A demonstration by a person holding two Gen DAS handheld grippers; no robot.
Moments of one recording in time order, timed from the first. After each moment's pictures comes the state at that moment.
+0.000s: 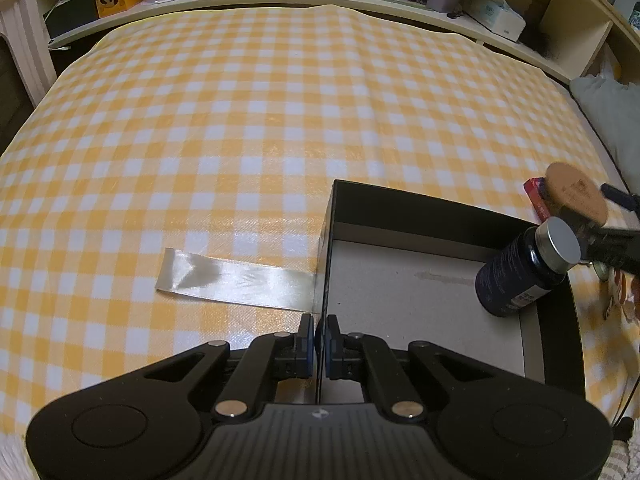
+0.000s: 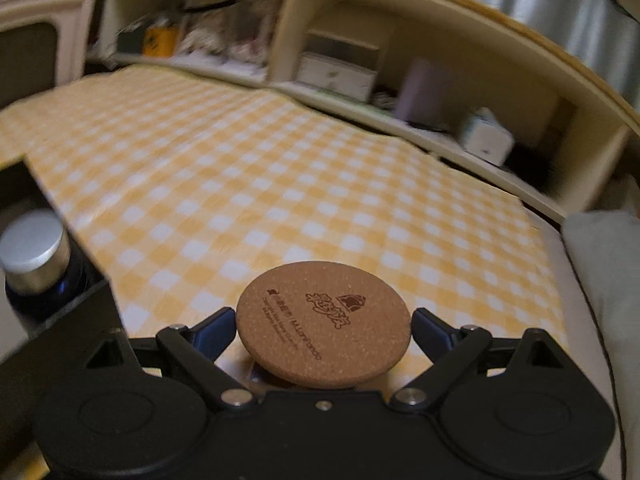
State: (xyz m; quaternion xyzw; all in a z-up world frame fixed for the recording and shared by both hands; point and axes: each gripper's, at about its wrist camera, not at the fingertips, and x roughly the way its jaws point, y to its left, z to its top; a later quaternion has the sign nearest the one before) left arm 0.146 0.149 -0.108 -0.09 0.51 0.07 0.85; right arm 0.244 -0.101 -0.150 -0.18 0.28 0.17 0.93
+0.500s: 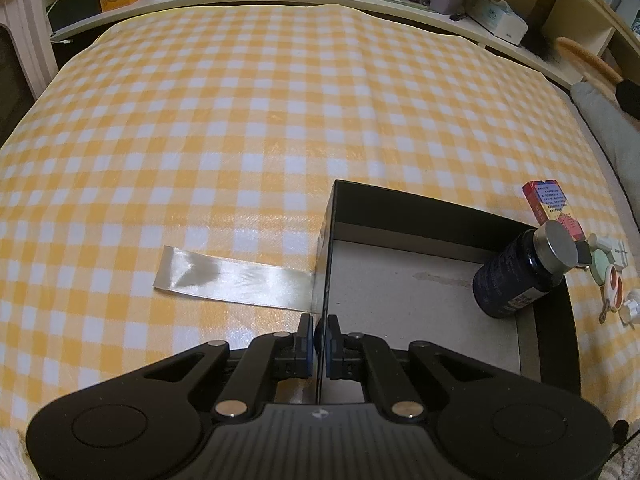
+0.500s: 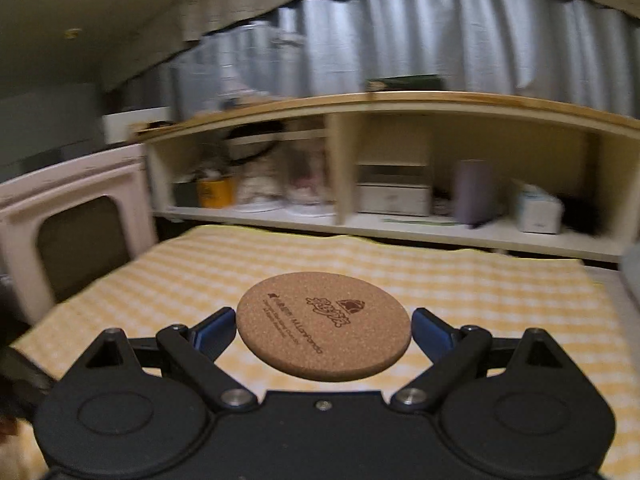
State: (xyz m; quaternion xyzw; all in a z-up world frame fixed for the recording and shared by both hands) left arm 0.141 0.153 -0.104 -0.10 0.51 0.07 0.85; right arm 0.205 -0.048 -0.040 -0.02 0.19 0.29 0.94
